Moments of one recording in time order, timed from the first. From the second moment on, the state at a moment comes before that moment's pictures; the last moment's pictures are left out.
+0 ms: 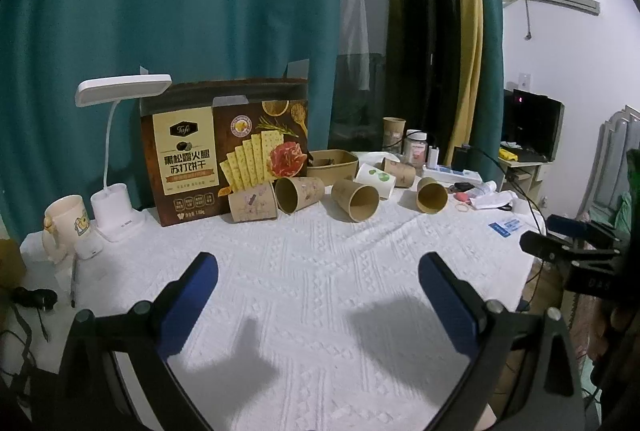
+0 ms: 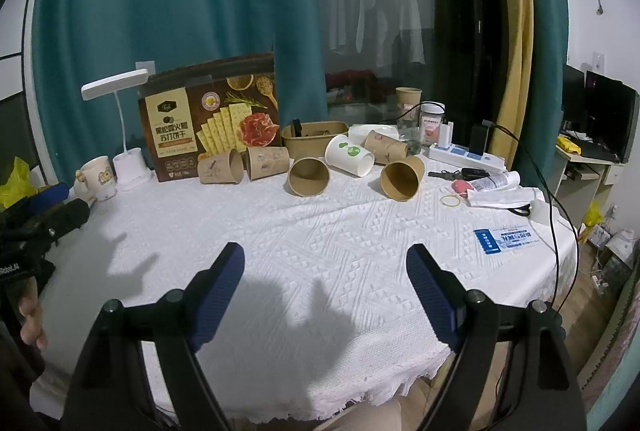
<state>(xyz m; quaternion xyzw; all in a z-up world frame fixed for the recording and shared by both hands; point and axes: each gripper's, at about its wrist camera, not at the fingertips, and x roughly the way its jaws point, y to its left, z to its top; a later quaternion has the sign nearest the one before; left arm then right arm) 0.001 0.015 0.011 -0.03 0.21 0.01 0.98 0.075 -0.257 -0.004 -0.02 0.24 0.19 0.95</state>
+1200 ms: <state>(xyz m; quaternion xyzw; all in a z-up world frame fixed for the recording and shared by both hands) 0.000 0.011 0.008 -0.02 0.21 0.01 0.98 0.077 -0.255 -0.003 -0.02 0.24 0.18 0.95</state>
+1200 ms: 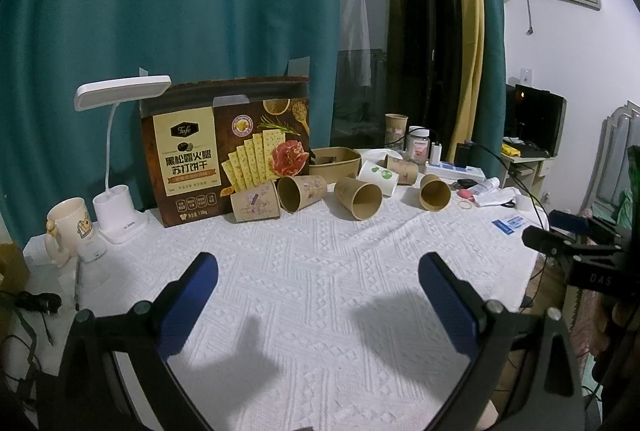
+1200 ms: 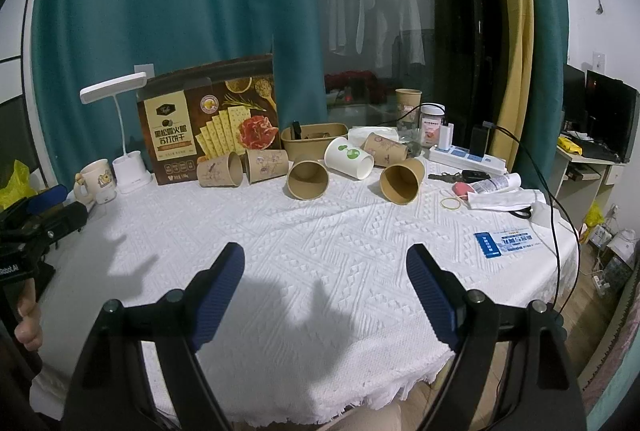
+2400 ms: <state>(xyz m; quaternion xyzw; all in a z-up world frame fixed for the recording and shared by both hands) 0.093 0.014 -0.009 0.06 0.31 -0.08 0.94 0.139 -0.243 -0.029 -0.03 0.29 0.17 0.94</state>
